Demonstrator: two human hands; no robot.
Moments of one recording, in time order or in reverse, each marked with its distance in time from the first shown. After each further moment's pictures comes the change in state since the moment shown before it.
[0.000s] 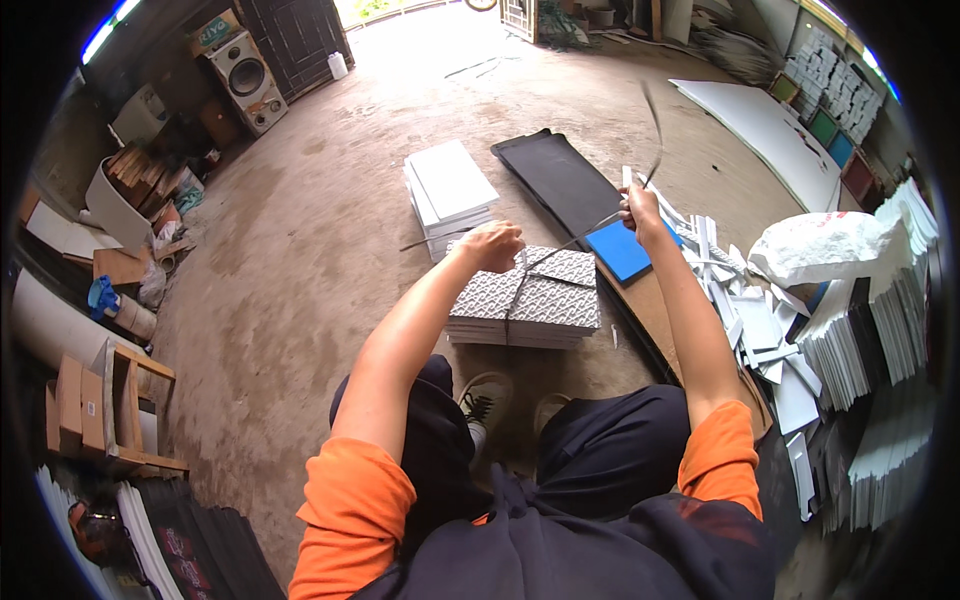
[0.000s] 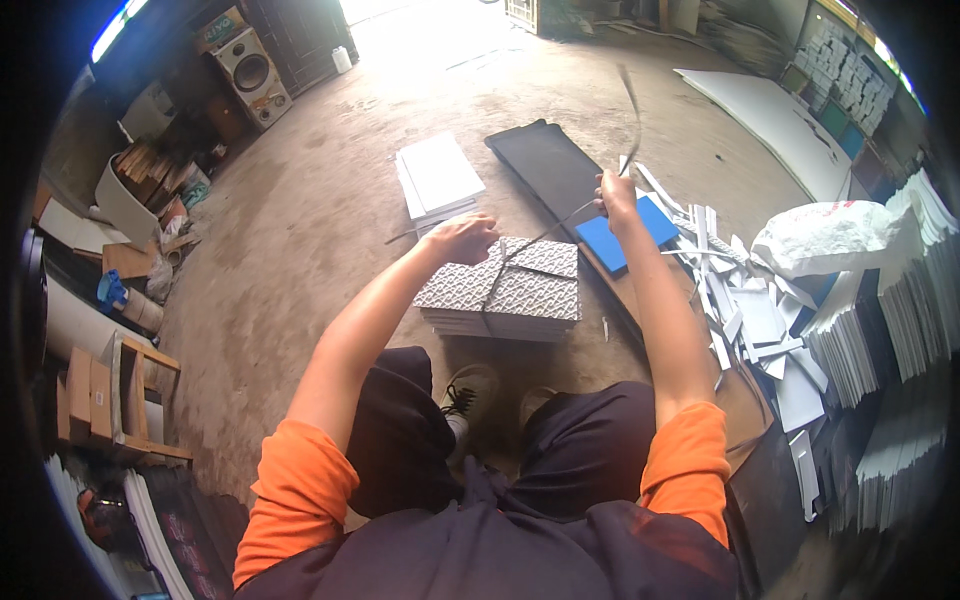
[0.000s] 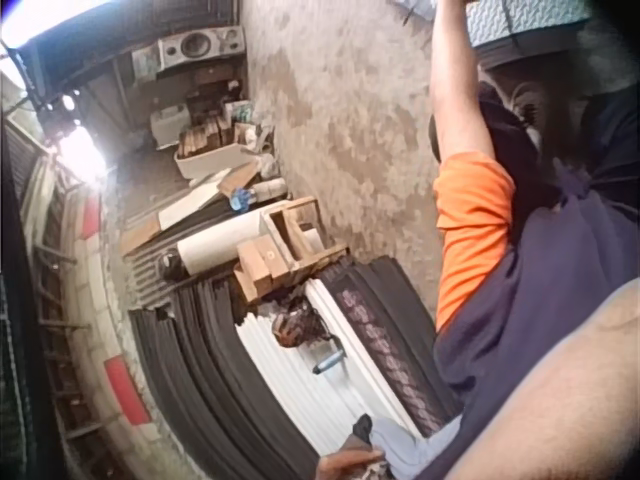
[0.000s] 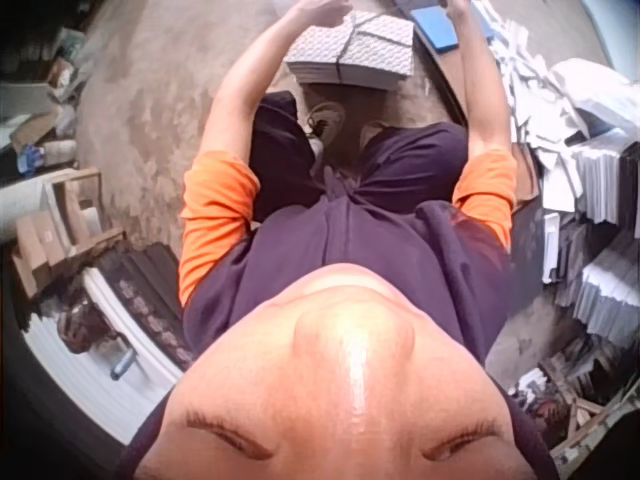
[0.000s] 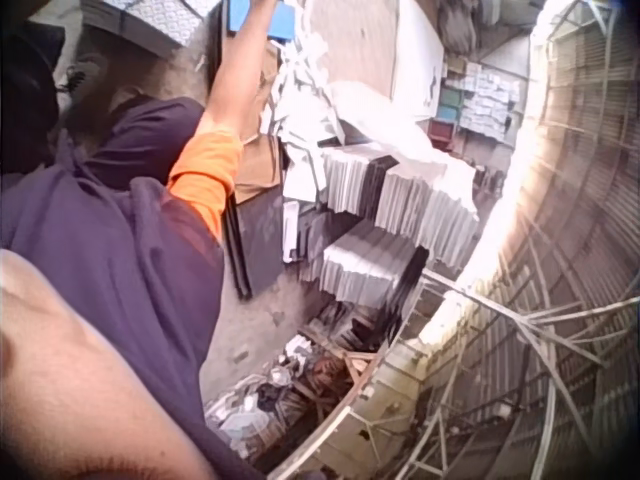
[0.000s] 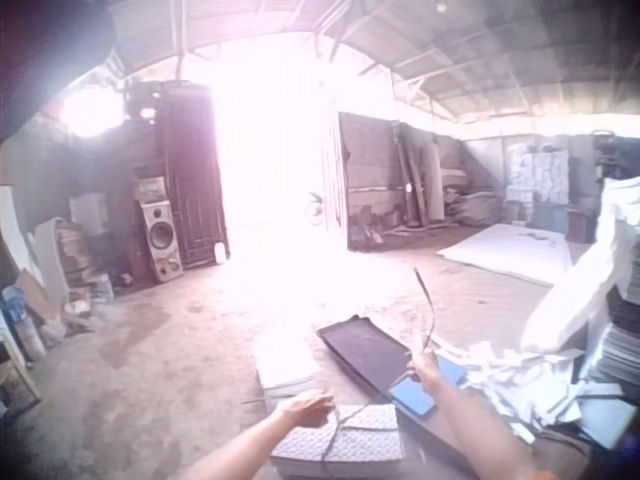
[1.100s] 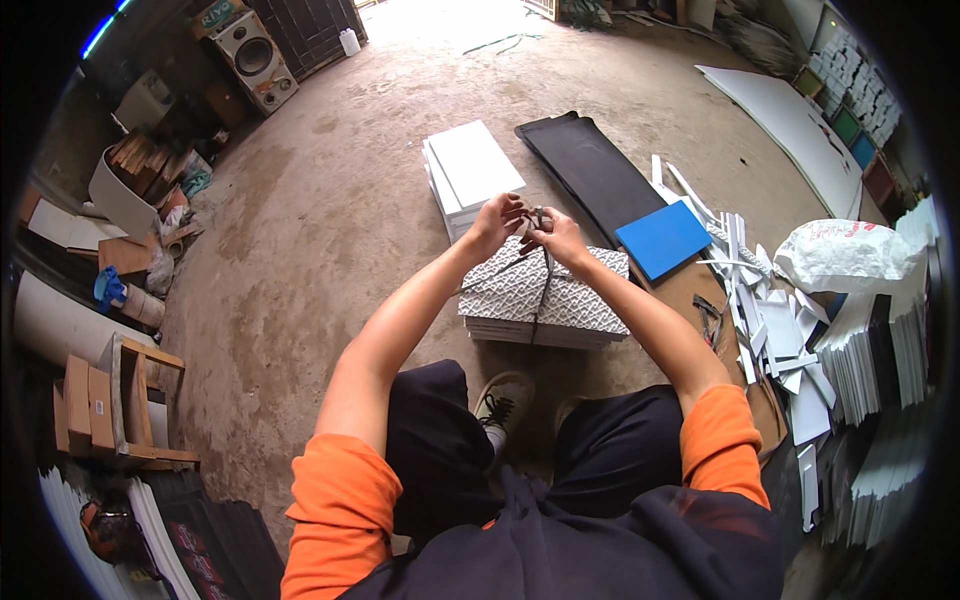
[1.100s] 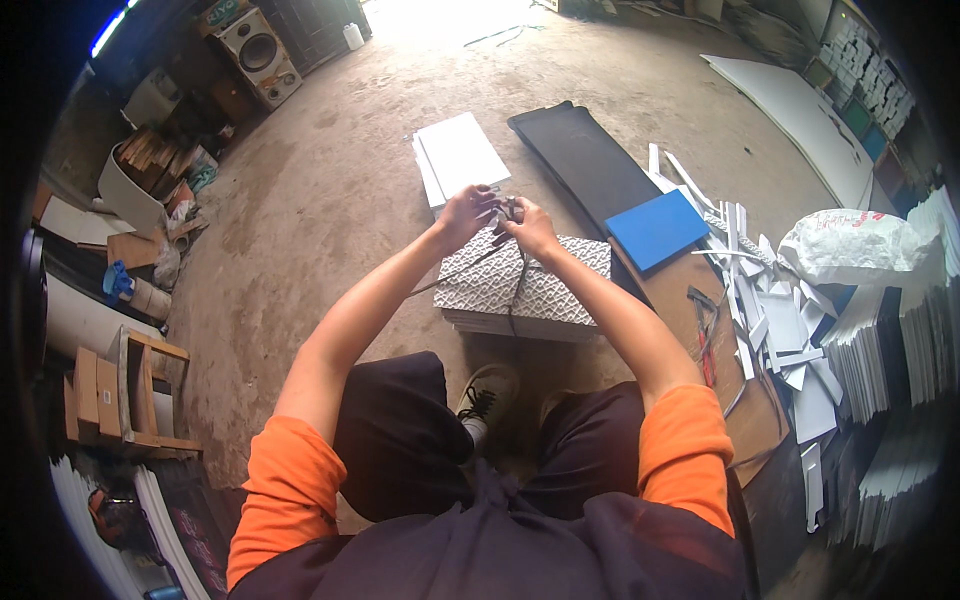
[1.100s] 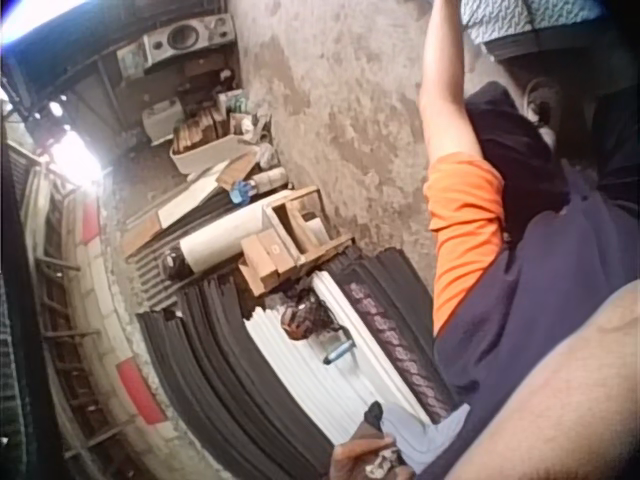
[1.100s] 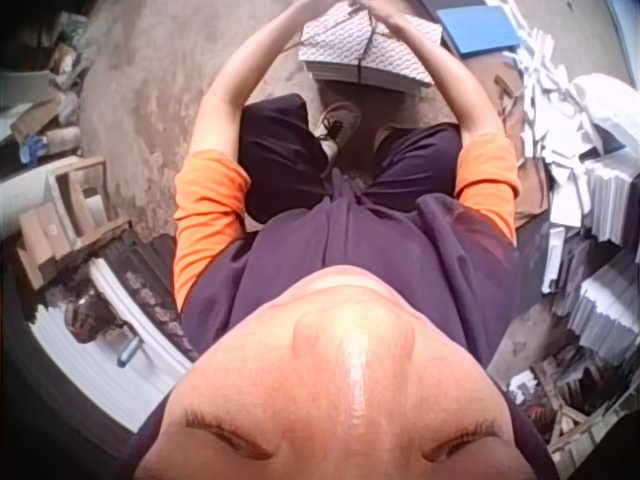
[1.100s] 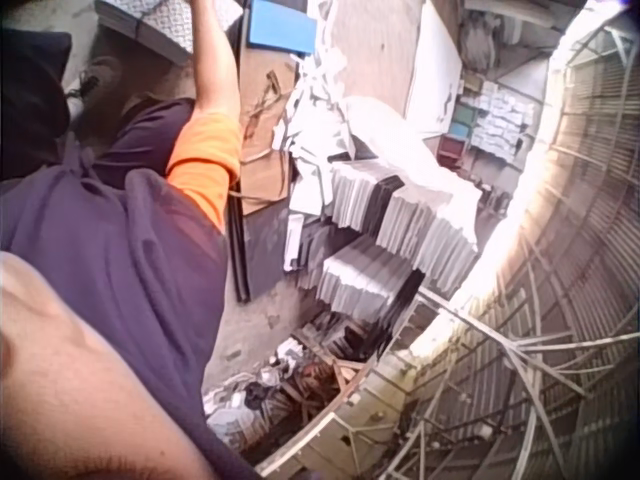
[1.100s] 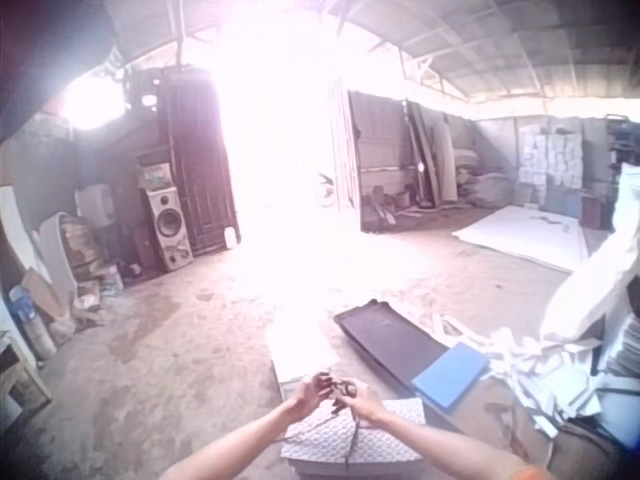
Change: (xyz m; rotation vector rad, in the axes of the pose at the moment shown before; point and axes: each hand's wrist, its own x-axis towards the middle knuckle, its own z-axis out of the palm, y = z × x) left_hand -0.018 -0.045 0.030 -2.086 0.554 -0.670; right_hand -0.032 0.080 0.165 -0.072 -0.523 -0.380
